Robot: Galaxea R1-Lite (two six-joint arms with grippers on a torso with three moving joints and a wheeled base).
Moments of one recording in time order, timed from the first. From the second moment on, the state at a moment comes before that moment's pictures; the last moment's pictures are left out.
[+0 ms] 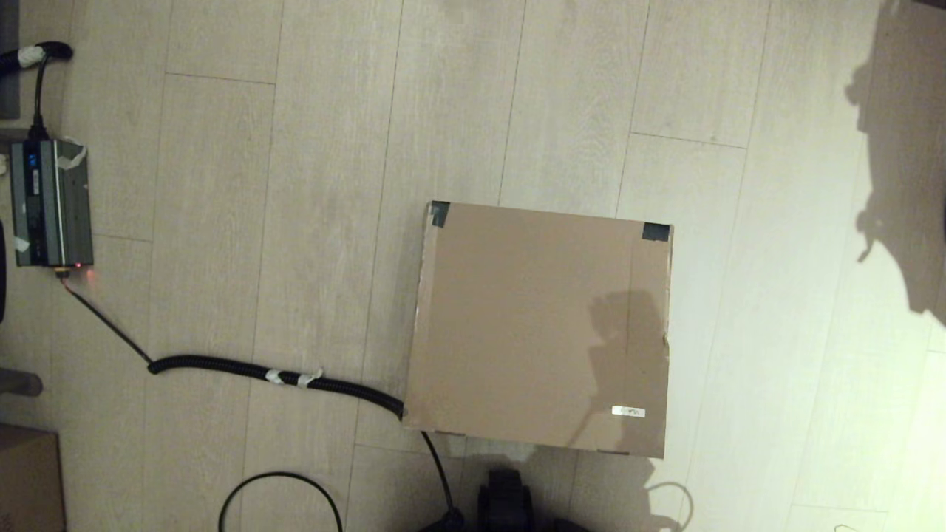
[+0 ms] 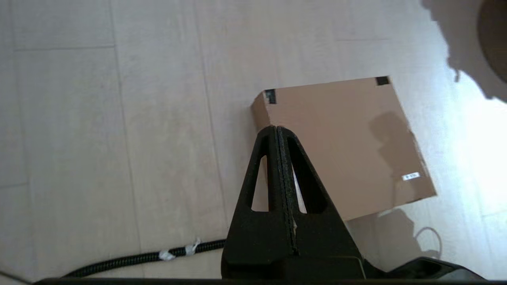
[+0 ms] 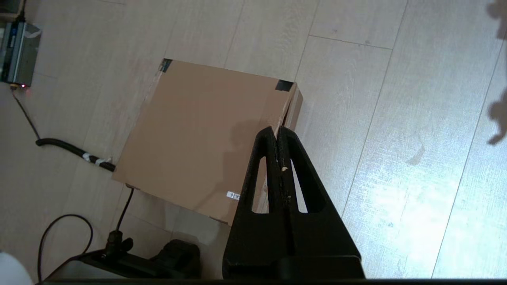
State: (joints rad) left arm 0.11 0.35 -0.54 -0.19 -0.46 0.03; right arm 0.01 0.08 -0.40 -0.03 0.29 0.08
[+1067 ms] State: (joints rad) left arm 0.00 0.21 -0.14 -0.25 -0.36 0.03; right arm 0.01 0.00 -0.32 0.02 0.31 0.00
